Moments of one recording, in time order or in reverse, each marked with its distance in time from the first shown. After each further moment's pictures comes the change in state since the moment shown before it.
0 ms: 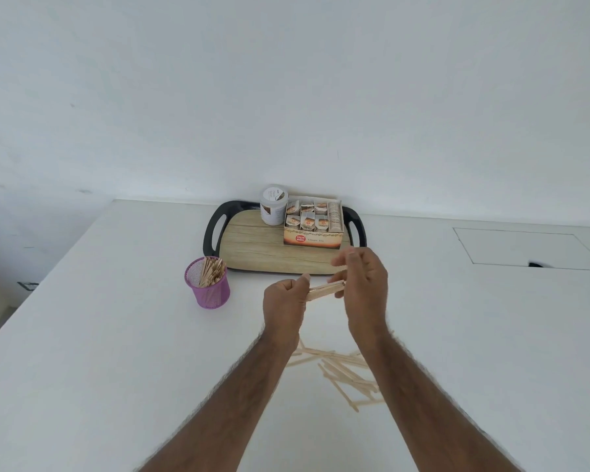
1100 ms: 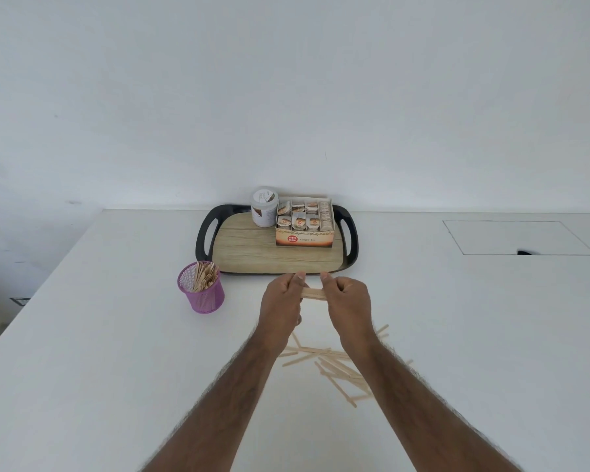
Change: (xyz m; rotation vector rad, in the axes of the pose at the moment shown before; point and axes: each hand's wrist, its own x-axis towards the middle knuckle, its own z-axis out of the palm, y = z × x) left_hand -0.006 0.007 -0.005 0.194 -0.171 0.100; right_hand -0.013 0.025 -0.007 -0.257 -0.036 0.212
